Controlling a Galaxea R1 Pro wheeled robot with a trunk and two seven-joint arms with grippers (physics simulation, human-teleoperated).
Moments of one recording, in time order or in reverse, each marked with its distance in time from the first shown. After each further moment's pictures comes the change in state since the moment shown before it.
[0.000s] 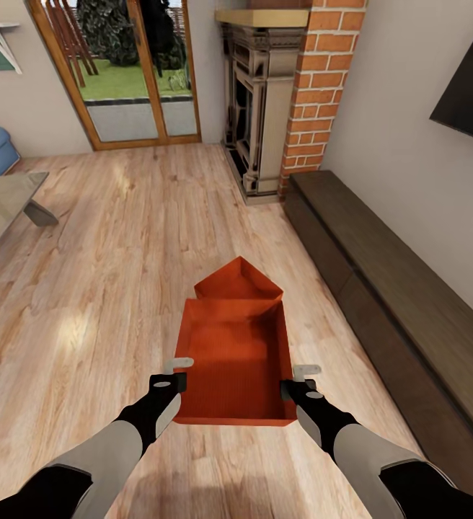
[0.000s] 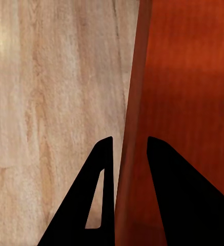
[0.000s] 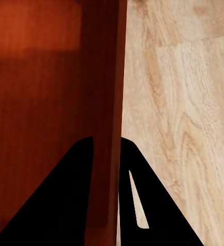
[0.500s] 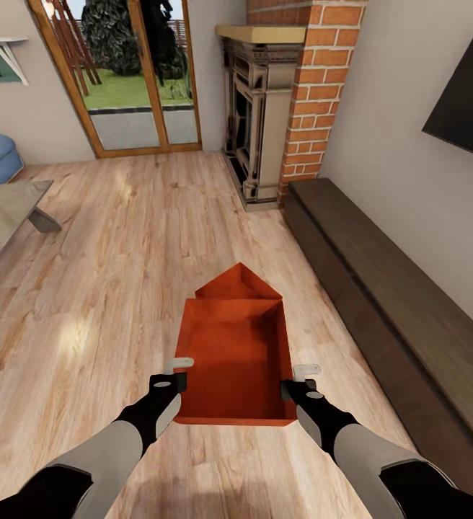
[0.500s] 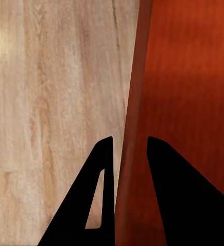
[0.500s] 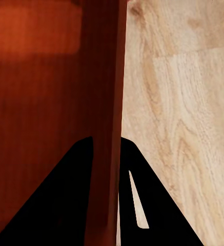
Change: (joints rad) left arm 0.000 -0.001 0.002 0.000 -0.001 -0.001 0.001; right arm 0.000 -0.001 0.002 0.000 -0.001 -0.001 0.001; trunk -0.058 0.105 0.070
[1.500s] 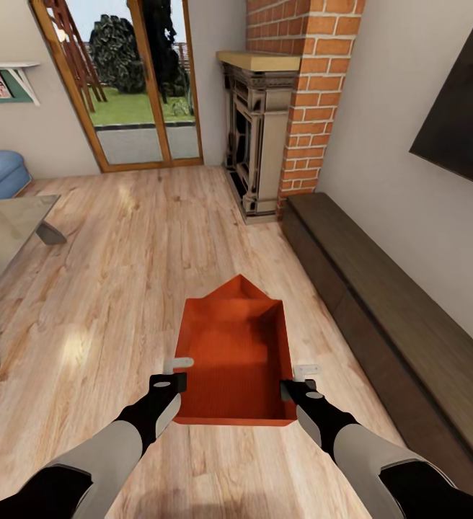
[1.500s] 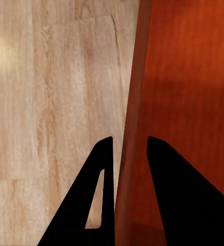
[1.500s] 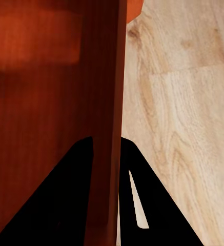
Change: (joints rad) left arm 0.000 0.001 -0.002 0.000 0.001 0.001 -0.001; right arm 0.000 0.001 -0.001 0.001 0.000 -0.001 -0.001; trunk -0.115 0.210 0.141
